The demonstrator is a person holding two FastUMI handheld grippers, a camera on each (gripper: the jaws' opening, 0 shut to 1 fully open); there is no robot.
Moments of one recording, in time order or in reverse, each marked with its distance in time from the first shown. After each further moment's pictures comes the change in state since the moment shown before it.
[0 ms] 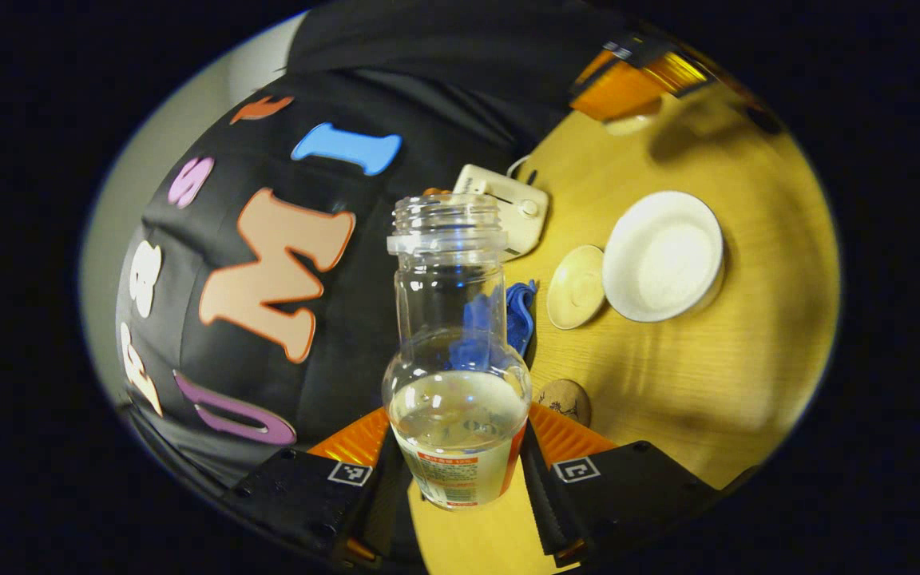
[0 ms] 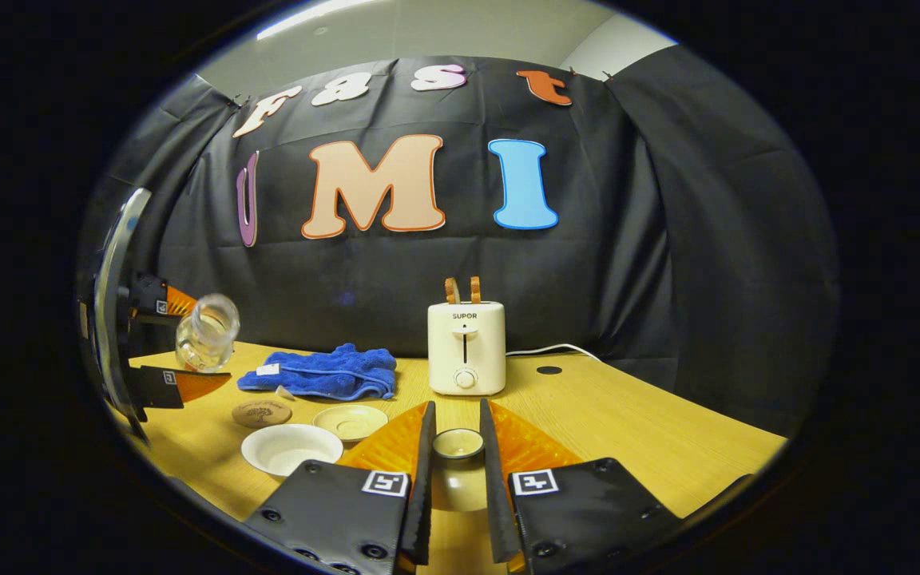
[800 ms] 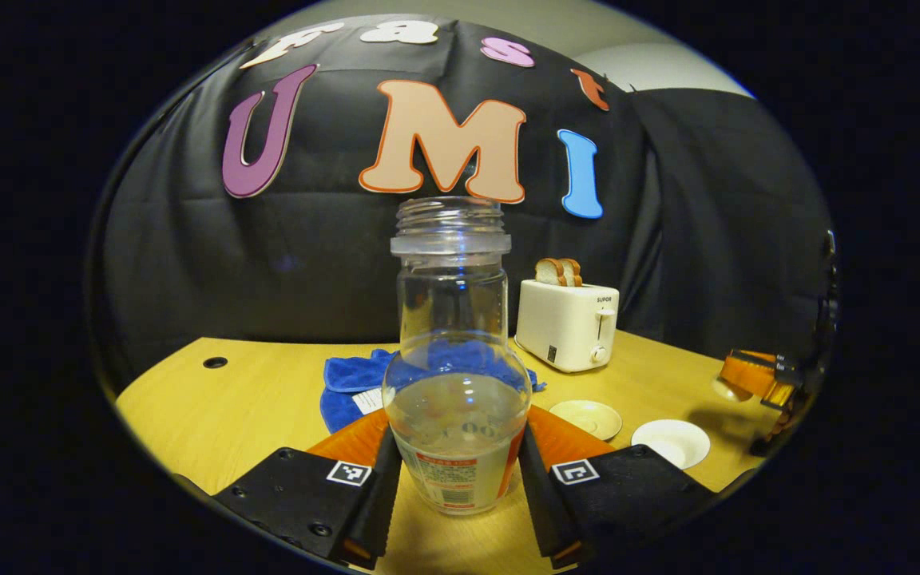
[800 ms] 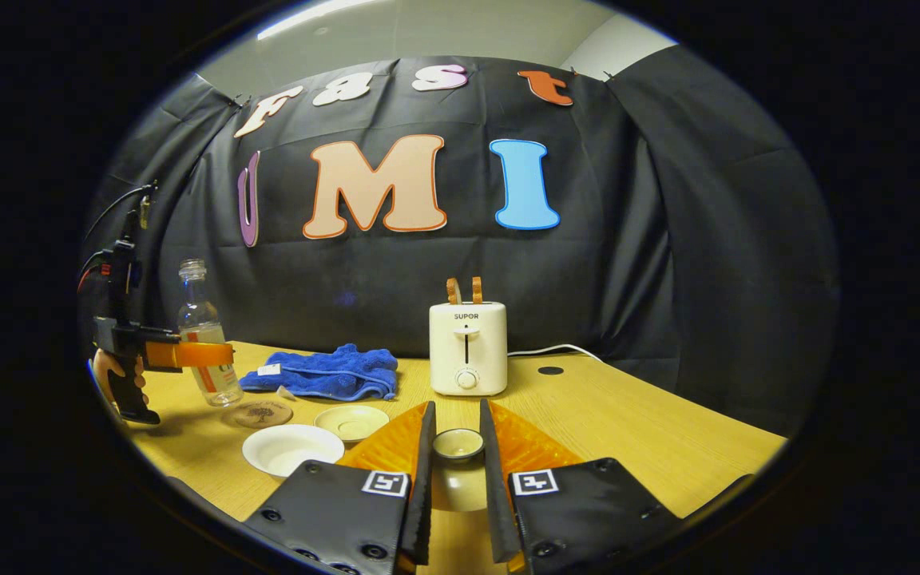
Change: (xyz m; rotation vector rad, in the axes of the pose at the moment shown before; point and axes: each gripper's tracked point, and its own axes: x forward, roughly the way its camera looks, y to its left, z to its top) left arm 0.024 0.017 -0.022 -1.130 -0.159 -0.102; right arm 0.001 0.002 0.000 0.000 -0.001 0.004
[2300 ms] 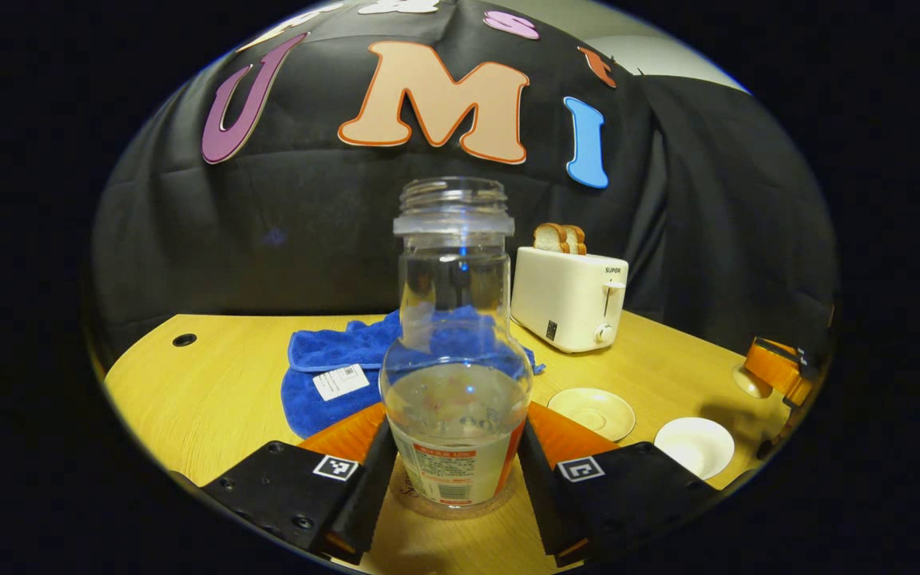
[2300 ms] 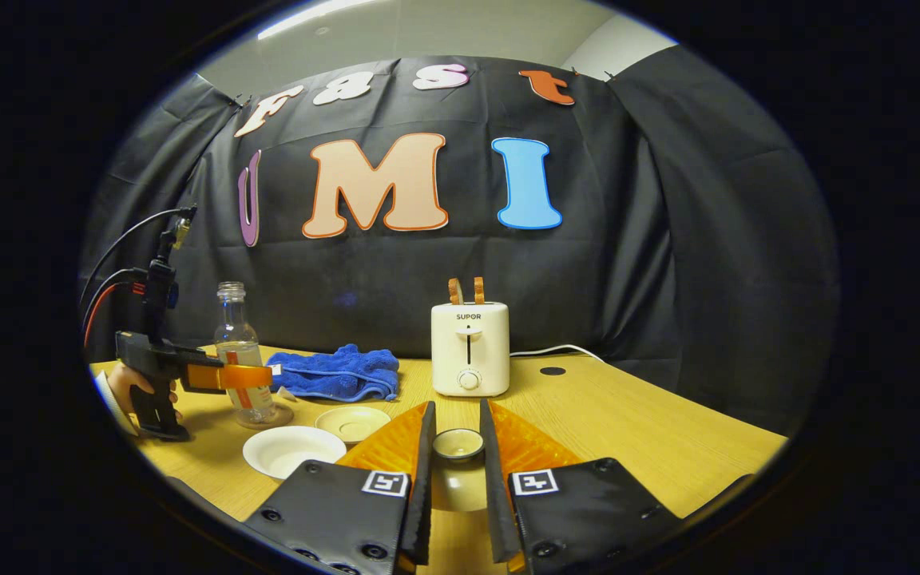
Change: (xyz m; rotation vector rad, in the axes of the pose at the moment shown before) left arm 0.043 -0.015 -0.041 0.026 0.131 -0.014; right arm 0.002 0.002 0.000 0.000 0.002 0.003
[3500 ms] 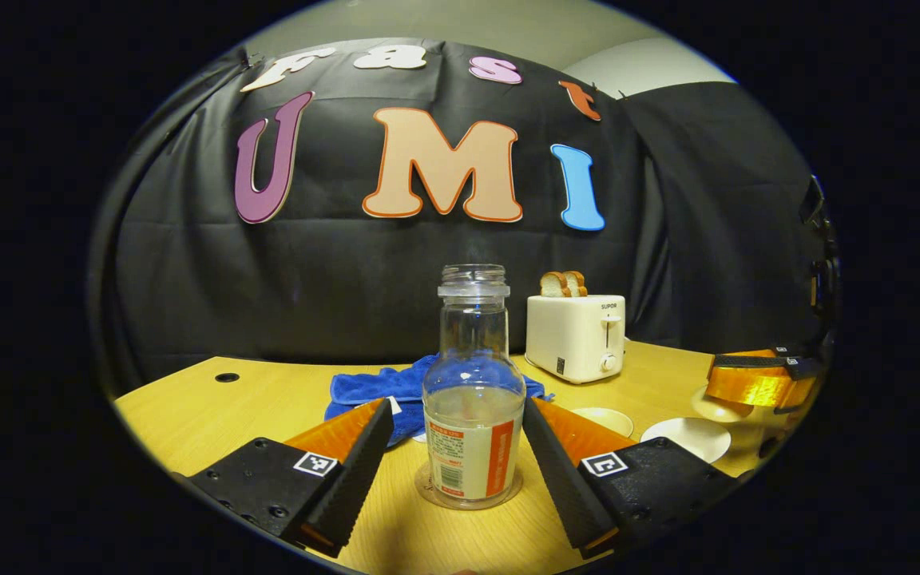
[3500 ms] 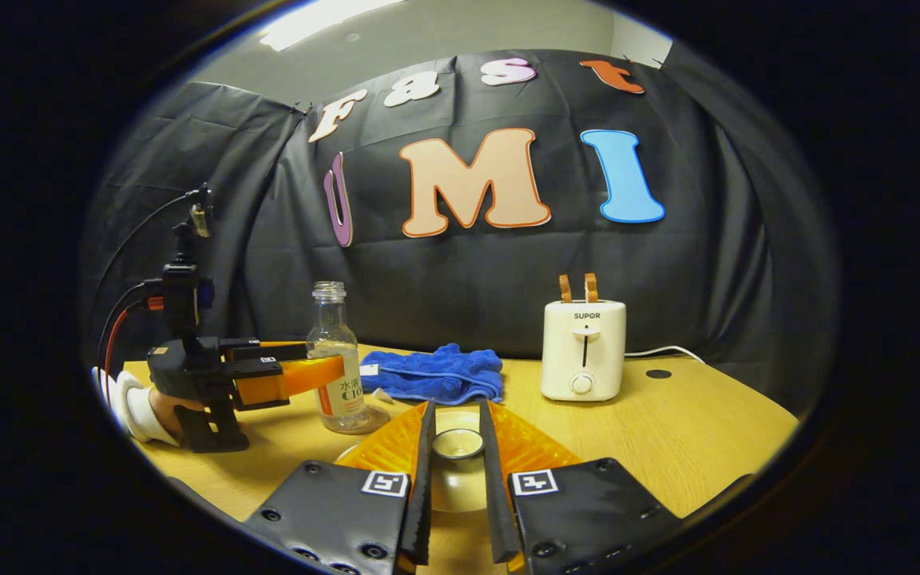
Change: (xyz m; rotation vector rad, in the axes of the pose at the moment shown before) left arm -0.051 0.004 0.028 0.073 -0.246 0.102; right arm 0.004 0.097 -0.003 0.010 0.018 0.355
